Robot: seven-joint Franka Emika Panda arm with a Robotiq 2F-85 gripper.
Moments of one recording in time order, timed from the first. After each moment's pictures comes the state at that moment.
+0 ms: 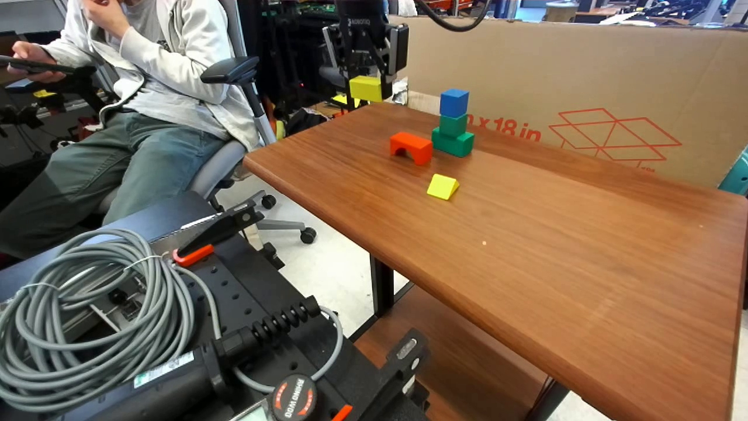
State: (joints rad) arm 0.29 0.54 0.03 -1.90 -0.12 2.51 0.23
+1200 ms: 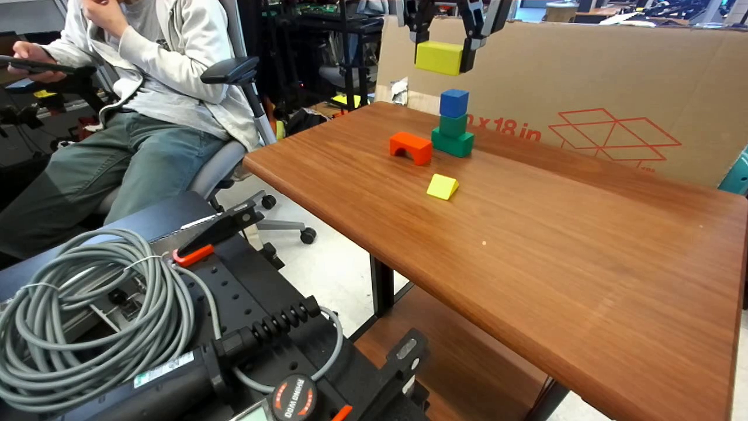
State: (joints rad) arm 0.05 0.40 0.03 -1.94 0.01 2.35 -0.03
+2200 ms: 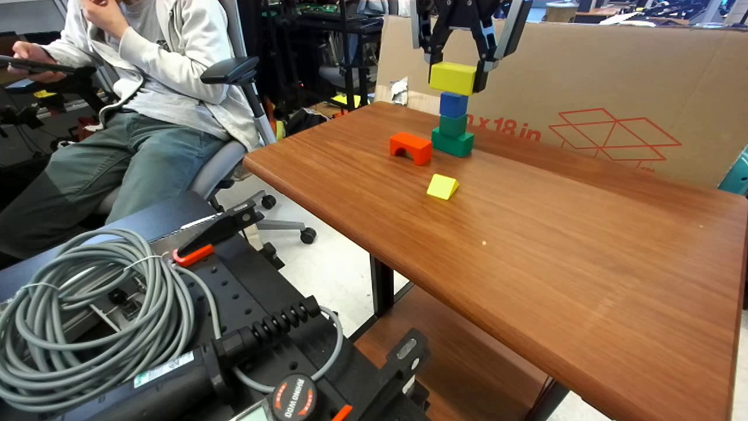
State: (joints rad) arm 0.05 0.49 0.02 -1.86 -0.02 2.35 -0.01
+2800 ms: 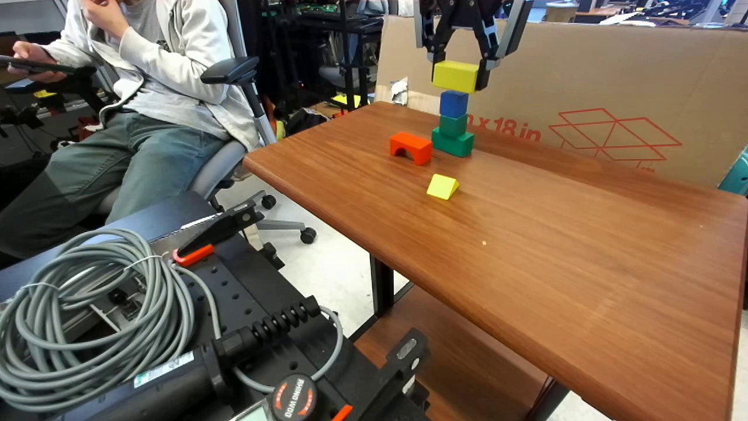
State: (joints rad) arm 0.06 0.52 0.02 -1.82 -0.02 2.35 -0.01
